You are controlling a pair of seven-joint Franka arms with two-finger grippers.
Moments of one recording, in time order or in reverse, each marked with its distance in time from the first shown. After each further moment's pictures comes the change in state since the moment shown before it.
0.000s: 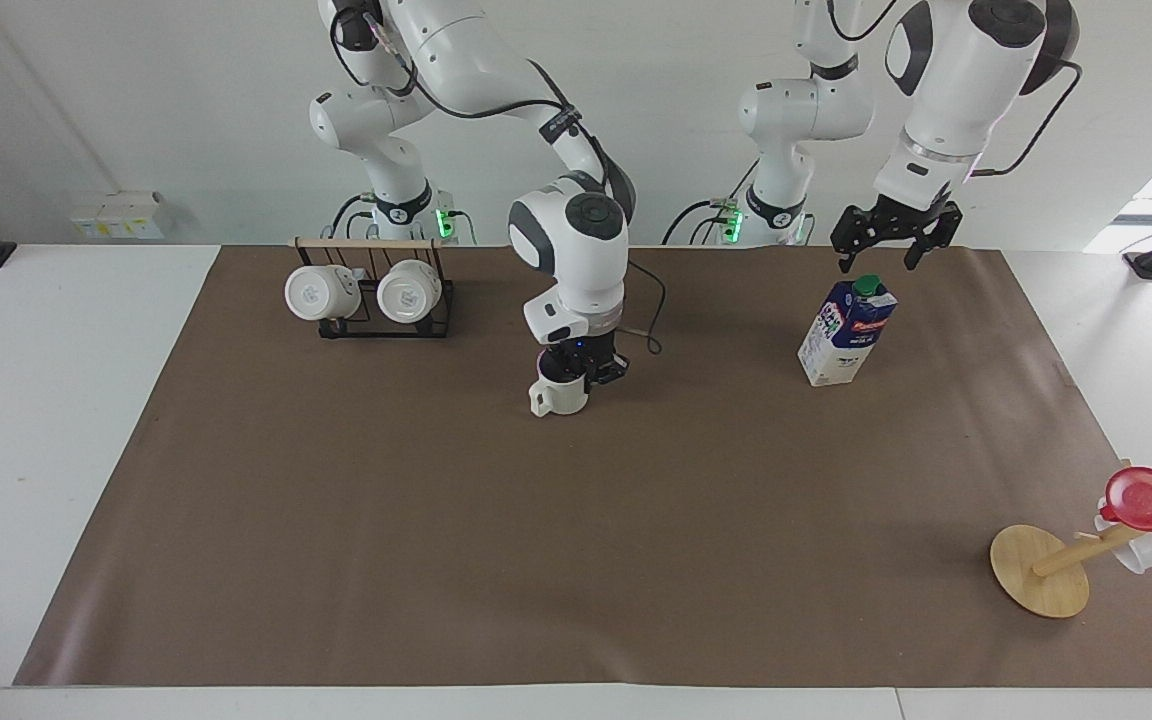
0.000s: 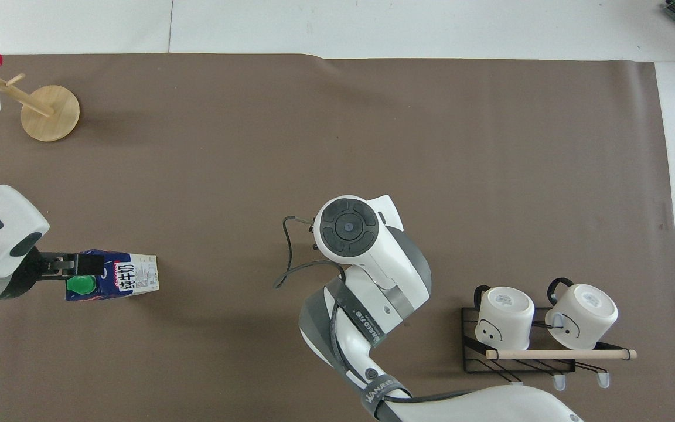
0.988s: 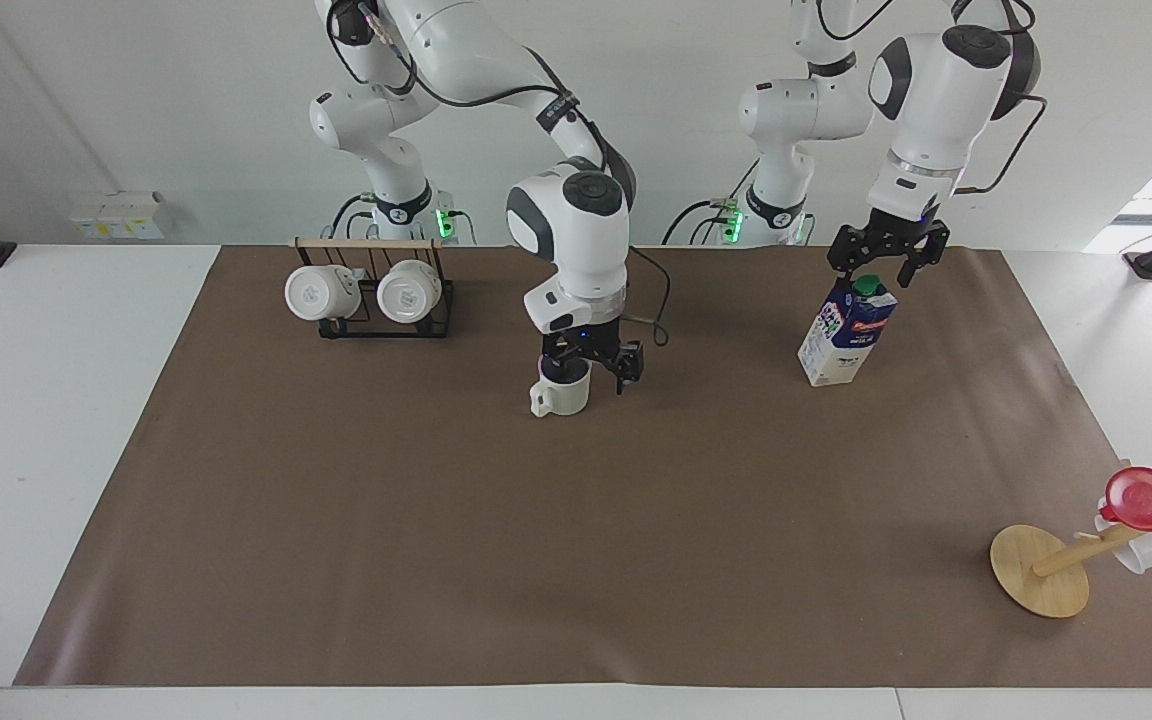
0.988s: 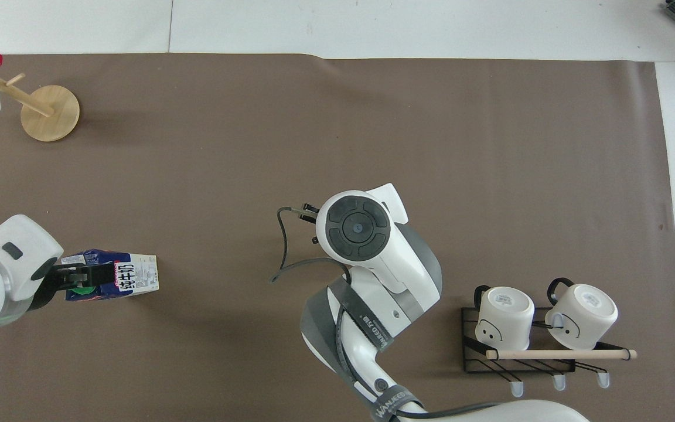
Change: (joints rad) left arm 0.006 -0.074 0.007 -0.215 -0.001 0.239 0.000; right arm -0.004 -0.058 -0.007 0.029 -0.016 0.017 -0.041
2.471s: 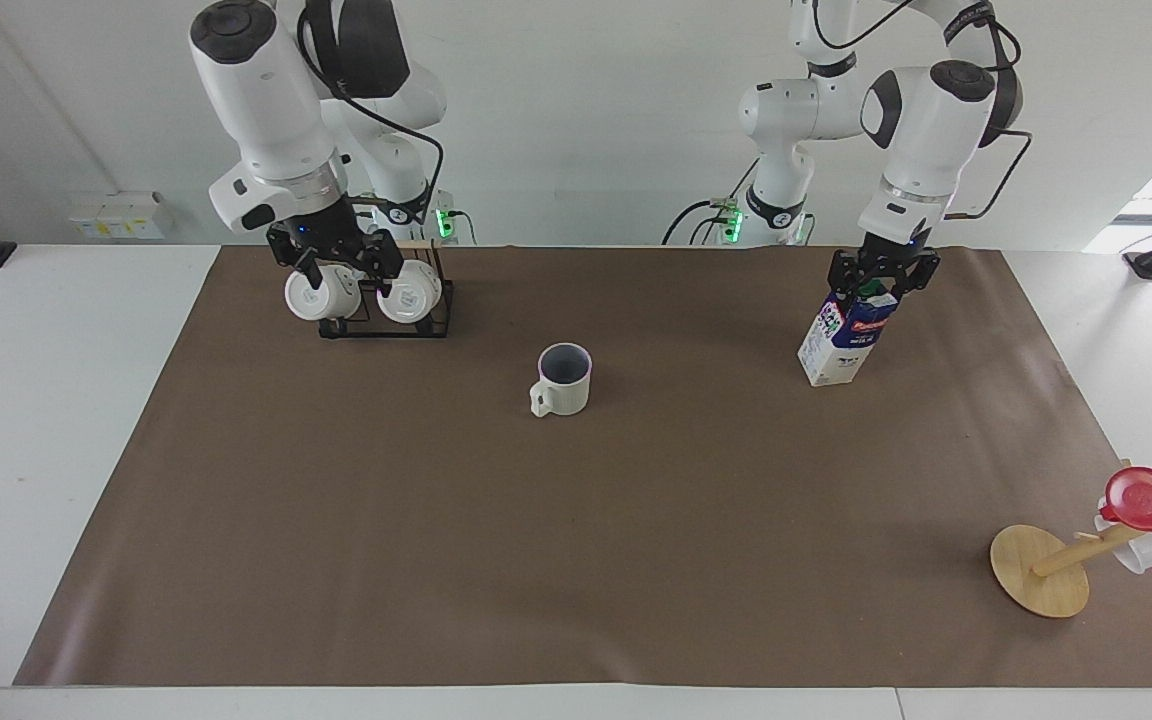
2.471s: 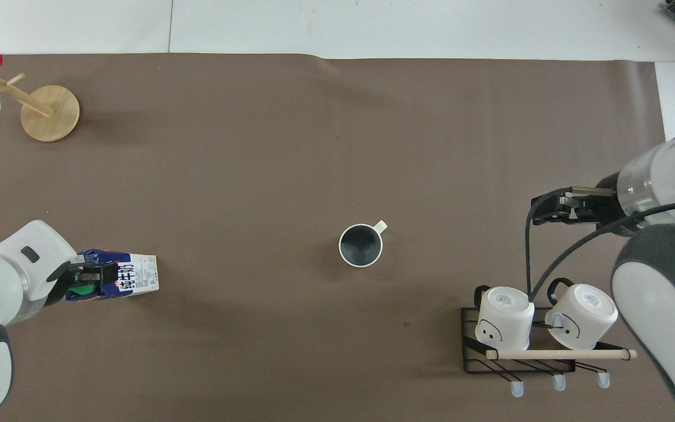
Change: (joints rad) left arm 0.015 0.021 0.002 -0.078 0.000 0.128 0.059; right arm -0.512 -0.391 -0.016 0.003 0.041 -0.593 -0.762
